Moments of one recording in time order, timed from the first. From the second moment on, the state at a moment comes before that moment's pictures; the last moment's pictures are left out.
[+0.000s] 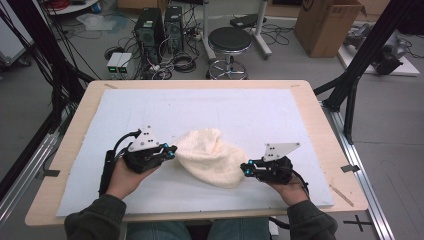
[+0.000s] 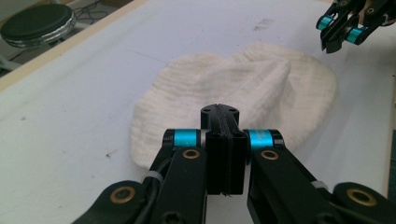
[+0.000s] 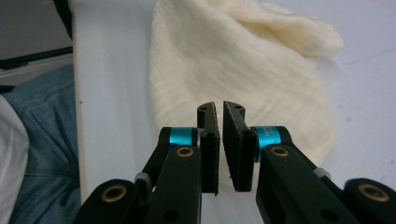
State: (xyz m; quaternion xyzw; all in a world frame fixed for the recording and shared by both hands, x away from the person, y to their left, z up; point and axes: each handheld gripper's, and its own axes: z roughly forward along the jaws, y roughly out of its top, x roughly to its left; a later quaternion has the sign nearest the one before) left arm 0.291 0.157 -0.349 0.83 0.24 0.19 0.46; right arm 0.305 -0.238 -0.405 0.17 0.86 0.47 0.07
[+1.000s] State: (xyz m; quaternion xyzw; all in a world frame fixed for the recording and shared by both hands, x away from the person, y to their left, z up) left arm 0.376 0.147 -0.385 0.81 0.34 0.16 0.46; right arm 0.351 -0.222 -0.440 0.22 0.89 0.38 0.06
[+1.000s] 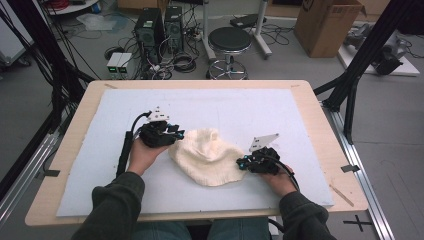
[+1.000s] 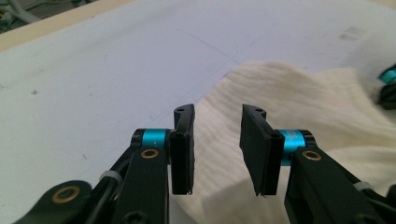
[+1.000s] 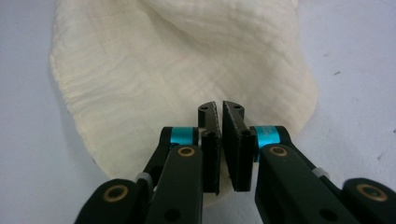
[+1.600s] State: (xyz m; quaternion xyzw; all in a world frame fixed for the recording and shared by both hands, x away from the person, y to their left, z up) left arm 0.300 0.158 -0.417 0.84 0.27 0.10 0.45; right arm 0.350 -0.230 -0.441 0.24 0.89 0.39 0.06
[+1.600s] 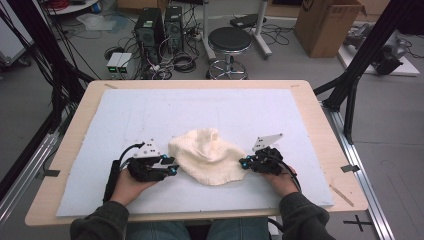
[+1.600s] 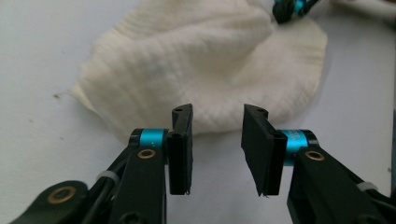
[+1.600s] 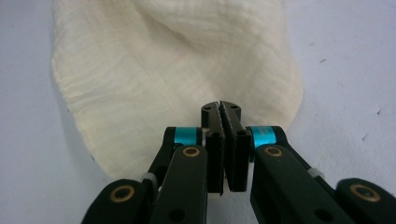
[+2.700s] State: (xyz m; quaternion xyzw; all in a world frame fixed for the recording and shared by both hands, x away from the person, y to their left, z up) left arm 0.298 0.145 -0.366 0.85 0.23 0.18 0.43; right arm 0.324 -0.228 -0.419 0.18 0.88 0.44 0.05
